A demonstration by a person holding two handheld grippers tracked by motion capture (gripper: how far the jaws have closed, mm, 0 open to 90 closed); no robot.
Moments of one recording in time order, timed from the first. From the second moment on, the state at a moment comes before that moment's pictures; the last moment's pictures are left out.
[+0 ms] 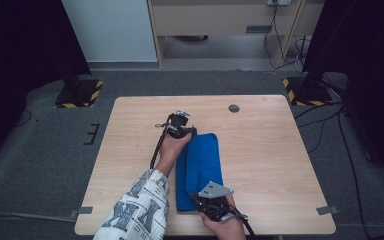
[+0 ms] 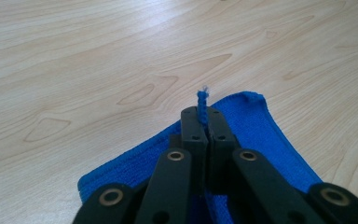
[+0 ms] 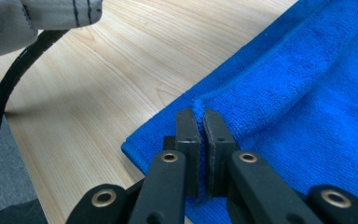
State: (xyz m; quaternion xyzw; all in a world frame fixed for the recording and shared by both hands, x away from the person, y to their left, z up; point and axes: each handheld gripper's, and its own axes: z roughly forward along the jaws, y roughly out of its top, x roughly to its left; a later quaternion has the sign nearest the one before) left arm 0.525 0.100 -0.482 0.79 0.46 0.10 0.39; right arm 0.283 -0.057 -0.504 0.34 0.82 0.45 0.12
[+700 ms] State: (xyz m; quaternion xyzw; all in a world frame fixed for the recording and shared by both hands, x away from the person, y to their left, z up) left arm 0.519 0.085 -0.472 0.80 0.43 0.13 0.41; right arm 0.285 -0.076 -0.506 0.35 0.81 0.46 0.11
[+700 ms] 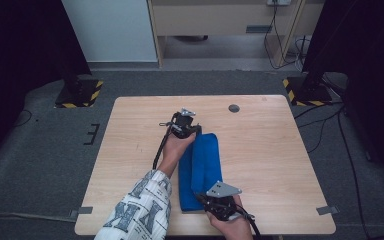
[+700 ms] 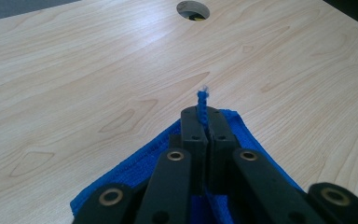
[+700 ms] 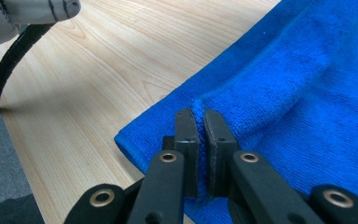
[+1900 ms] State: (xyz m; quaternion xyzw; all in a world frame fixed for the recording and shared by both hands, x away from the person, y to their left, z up) left arm 0.523 0.070 -0.485 0.80 0.44 0.13 0.38; right arm 0.285 -0.091 -0.514 0.37 0.80 0.46 0.10
